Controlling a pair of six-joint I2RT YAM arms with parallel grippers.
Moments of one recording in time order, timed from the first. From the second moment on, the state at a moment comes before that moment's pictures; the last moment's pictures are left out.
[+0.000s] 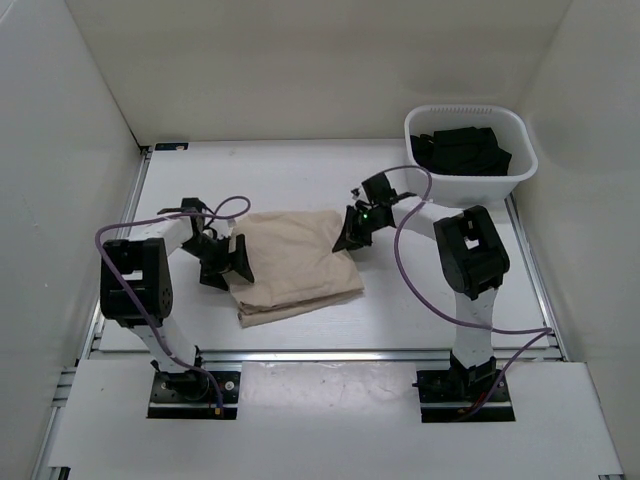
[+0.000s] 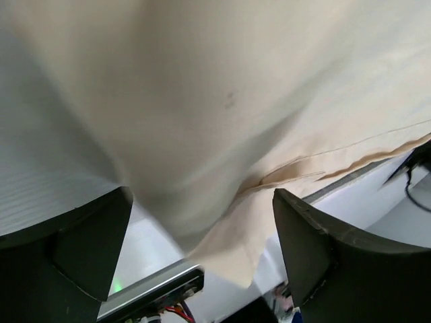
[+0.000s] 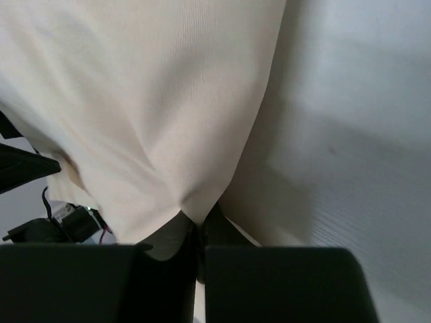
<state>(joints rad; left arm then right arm) 0.00 1.72 1.02 -0.85 0.50 0.00 0.47 2.02 1.26 -0.33 -0.61 0.60</state>
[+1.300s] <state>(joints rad) 0.46 1.51 1.15 -0.99 0.52 -0.01 0.44 1.86 1.05 -0.29 -0.42 0.74</state>
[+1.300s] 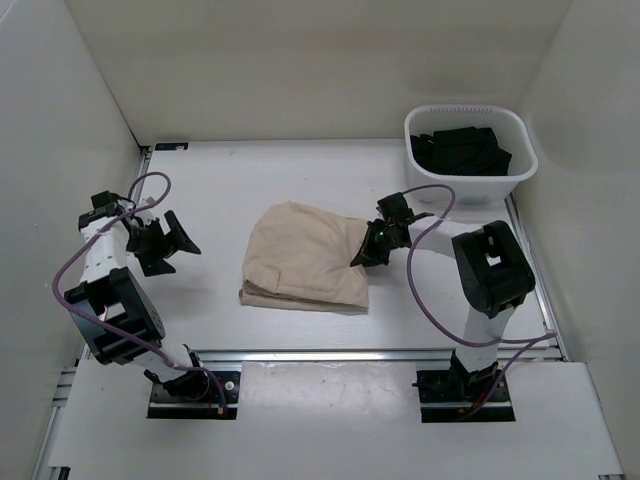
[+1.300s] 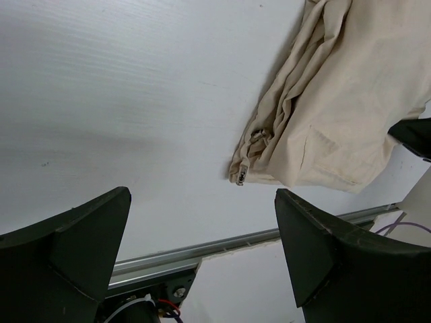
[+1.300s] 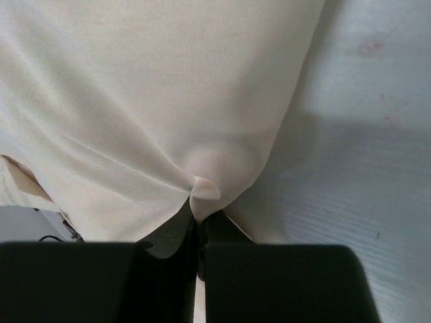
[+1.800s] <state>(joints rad) 0.49 1.48 1.19 -1.03 0.46 -0.01 0.35 1.74 1.39 -0.70 -0.28 0.51</state>
